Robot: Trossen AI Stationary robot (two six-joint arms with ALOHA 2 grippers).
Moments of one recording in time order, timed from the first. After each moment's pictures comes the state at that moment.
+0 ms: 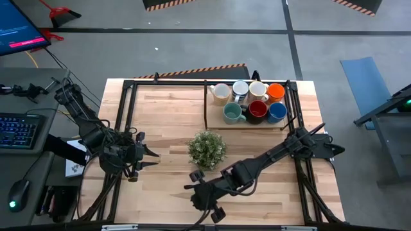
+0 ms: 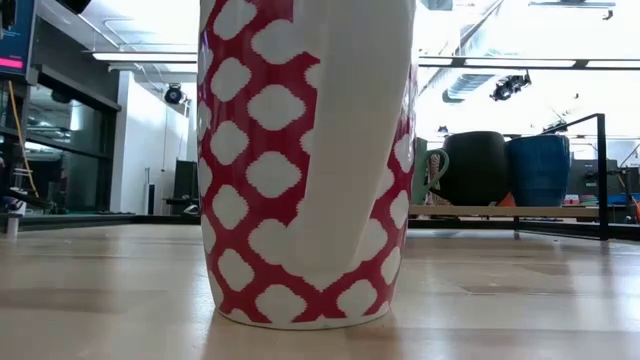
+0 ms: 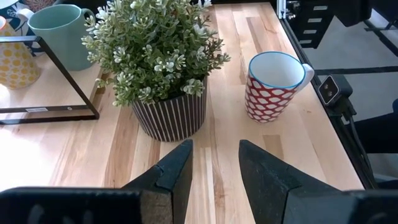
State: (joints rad) left arm -0.86 0.89 0.80 -0.63 -0.68 -0.49; right arm 0.51 2.10 2.04 -0.67 0.02 -0.08
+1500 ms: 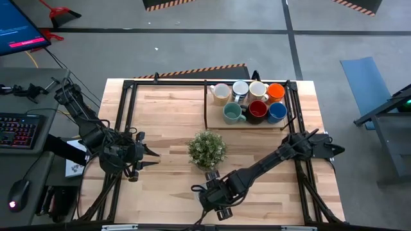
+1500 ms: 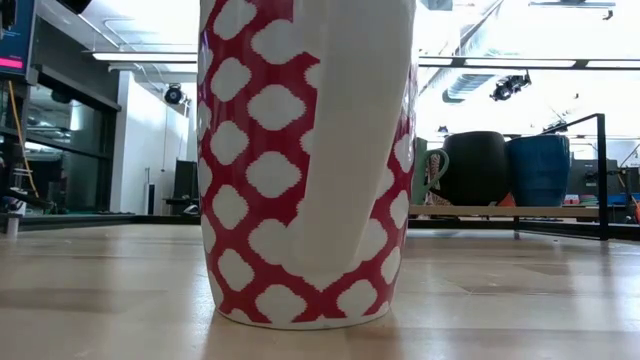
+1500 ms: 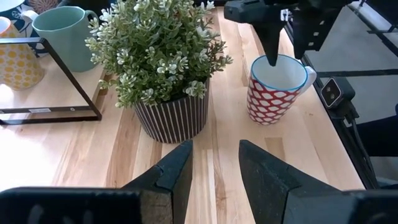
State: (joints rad) left arm -0.86 0.89 0.80 -0.63 -0.70 -0.50; right arm 0.54 2.19 2.01 -0.99 0.06 0.20
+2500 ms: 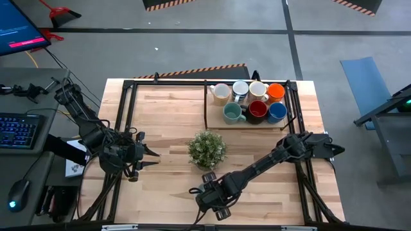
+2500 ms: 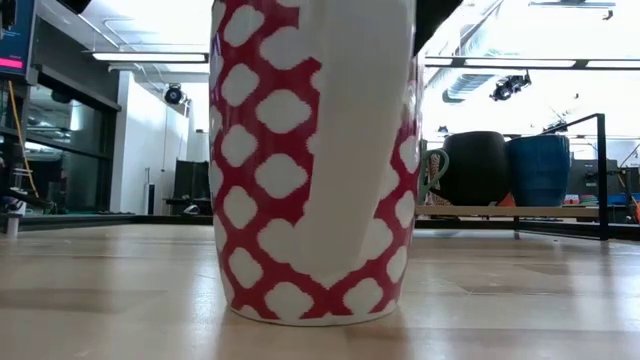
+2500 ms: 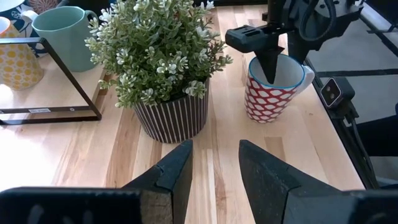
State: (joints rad) left arm -0.86 0.89 0.80 -0.63 -0.70 -0.50; right arm 0.53 2.26 2.01 -0.96 0.02 0.13
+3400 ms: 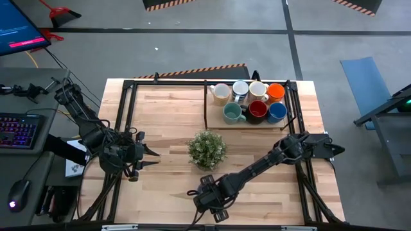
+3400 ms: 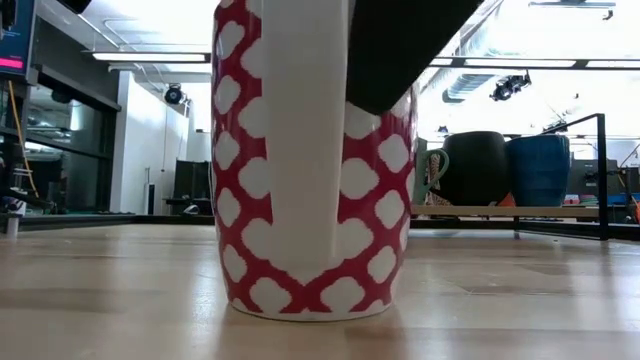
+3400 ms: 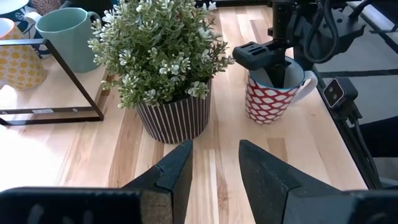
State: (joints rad) left arm -0.86 0.89 0.80 -0.63 -0.70 -0.49; right arm 0.52 2.30 2.01 -0.90 -0.04 0.13
